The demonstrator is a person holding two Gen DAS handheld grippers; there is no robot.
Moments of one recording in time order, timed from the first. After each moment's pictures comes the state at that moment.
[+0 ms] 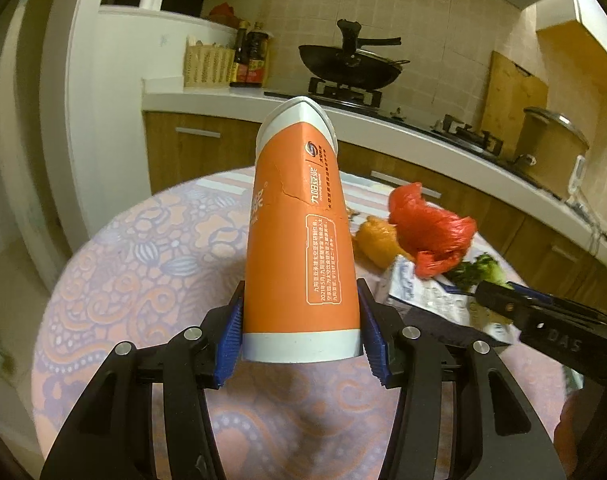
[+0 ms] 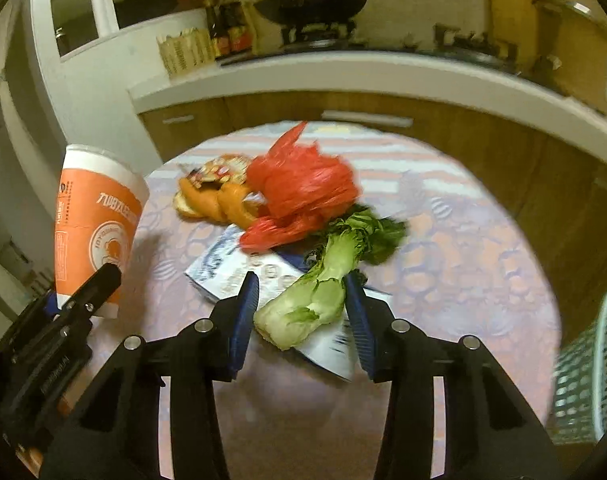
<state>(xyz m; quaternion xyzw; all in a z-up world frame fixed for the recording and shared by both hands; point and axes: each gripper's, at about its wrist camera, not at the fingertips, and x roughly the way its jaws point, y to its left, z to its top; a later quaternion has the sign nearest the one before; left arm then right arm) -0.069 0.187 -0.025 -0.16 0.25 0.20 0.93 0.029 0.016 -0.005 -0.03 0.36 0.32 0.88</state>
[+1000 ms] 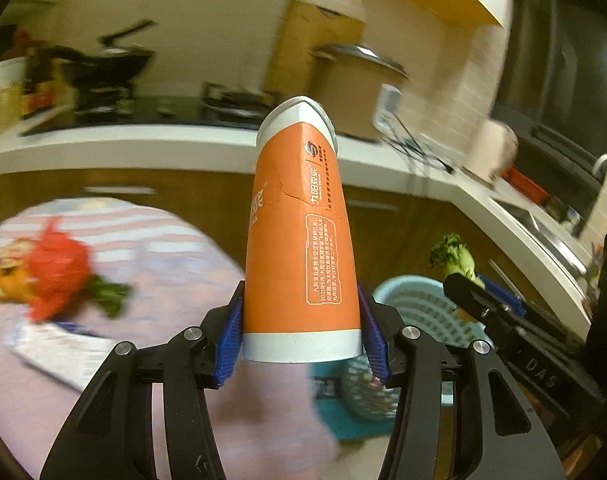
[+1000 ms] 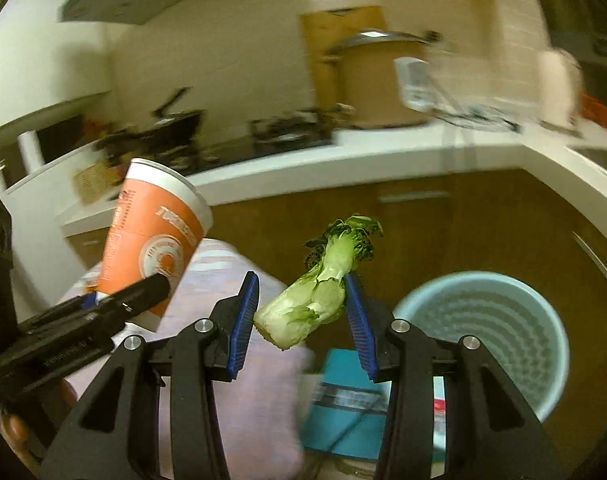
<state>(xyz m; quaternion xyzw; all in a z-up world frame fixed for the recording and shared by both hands) 0.057 -0.078 0.027 -0.10 0.29 -0.09 0.95 0.038 -0.292 0.037 0.09 0.26 0.16 0.95</state>
